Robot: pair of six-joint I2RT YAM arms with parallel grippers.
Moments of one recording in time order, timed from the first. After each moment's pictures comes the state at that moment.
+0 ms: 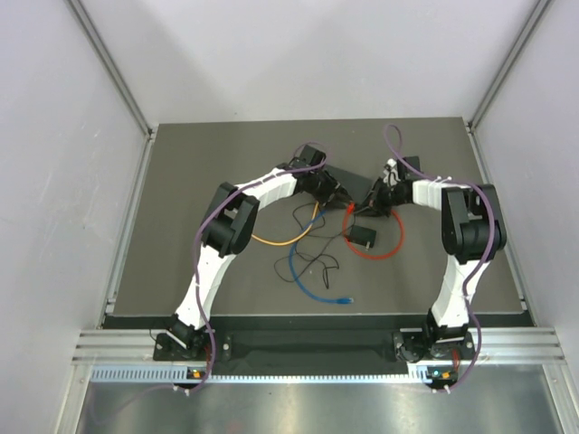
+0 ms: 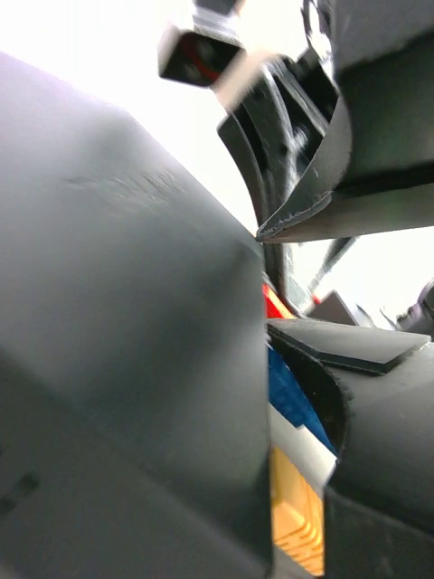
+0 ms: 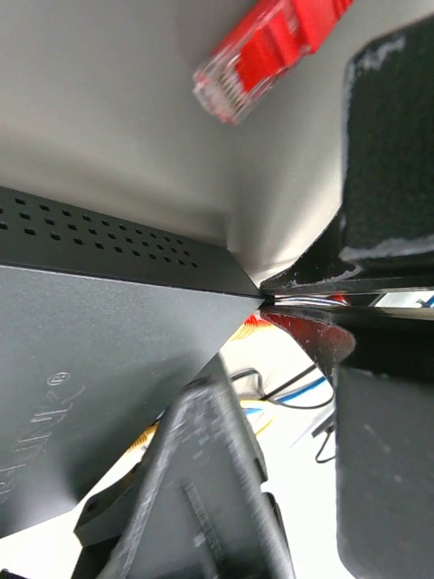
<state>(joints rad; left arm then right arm) -0.59 2.42 1.89 -0.34 0.47 -1.35 0.10 1.97 1.15 -0.24 -0.65 0.59</state>
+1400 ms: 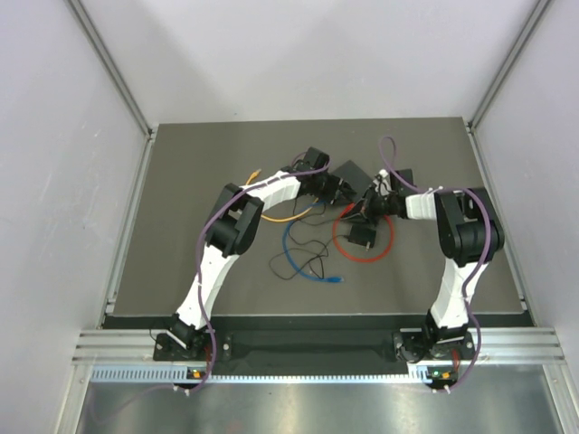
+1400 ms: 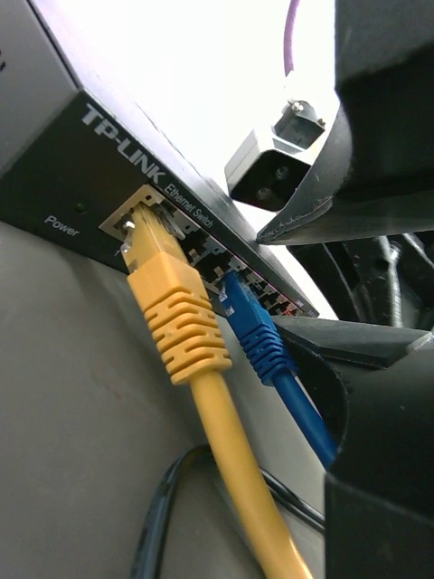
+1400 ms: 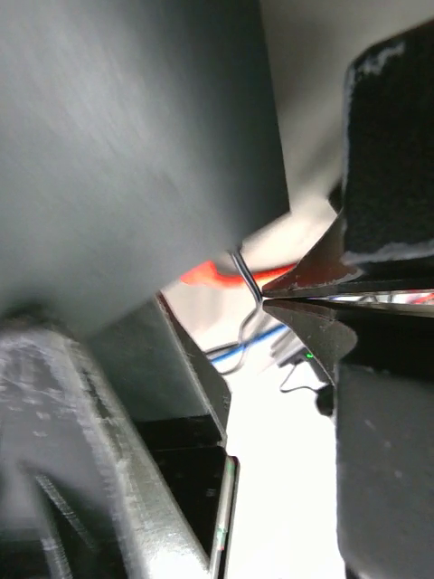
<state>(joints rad) -0.61 2.46 1.91 -0.27 0.39 -1.66 0.16 1.95 0.98 0.07 -0.80 0.84</state>
